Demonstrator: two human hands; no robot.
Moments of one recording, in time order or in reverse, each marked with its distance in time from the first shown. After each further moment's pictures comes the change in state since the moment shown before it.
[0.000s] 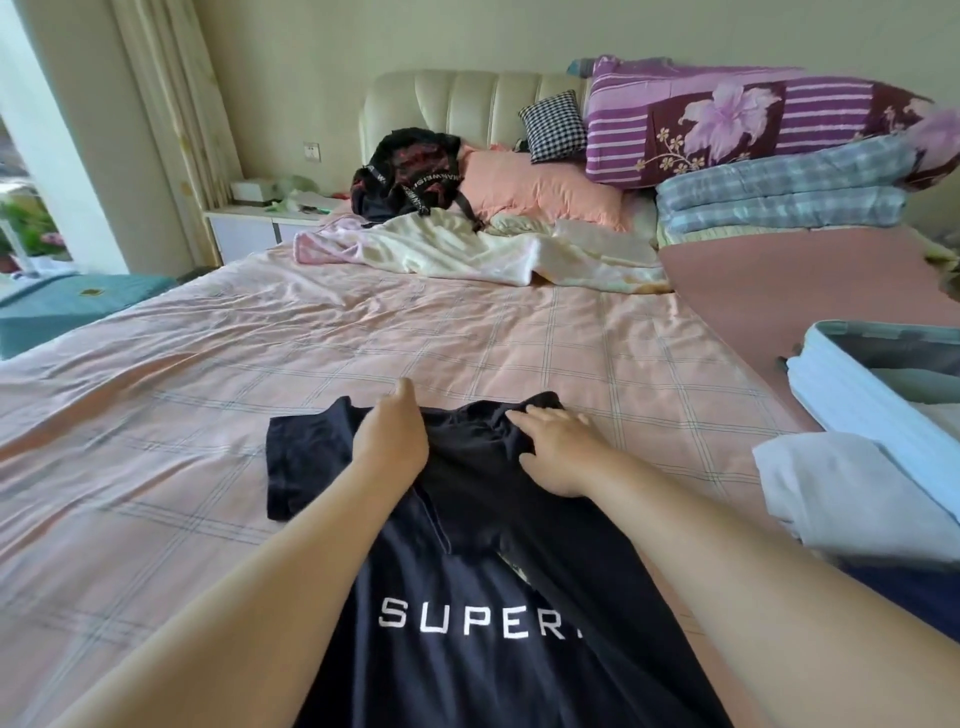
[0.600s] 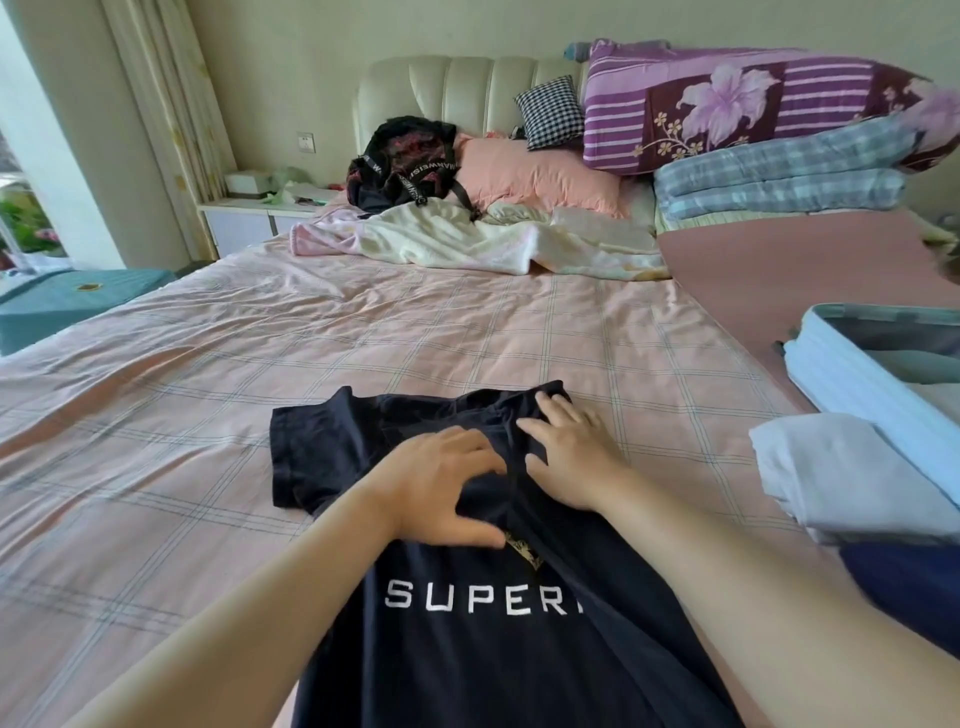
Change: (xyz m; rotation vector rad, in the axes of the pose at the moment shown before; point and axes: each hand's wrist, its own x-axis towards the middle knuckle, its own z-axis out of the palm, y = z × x) left_hand -0.043 -0.017 0.014 0.093 -0.080 0.975; right_hand -0.022 0.007 0.025 0.042 0.132 -0.014
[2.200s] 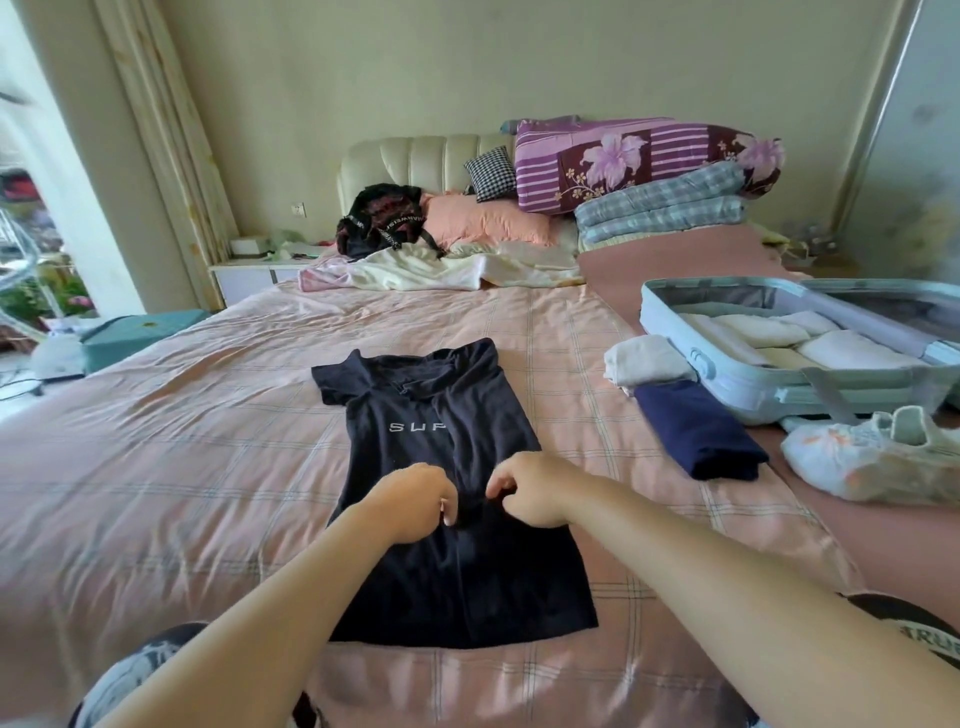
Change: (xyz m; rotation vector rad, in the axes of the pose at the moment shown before) left_hand -0.172 0.235 -0.033 0.030 -0.293 -0.288; right_hand -0.341 -0.088 -0.042 0.337 -0.221 0.026
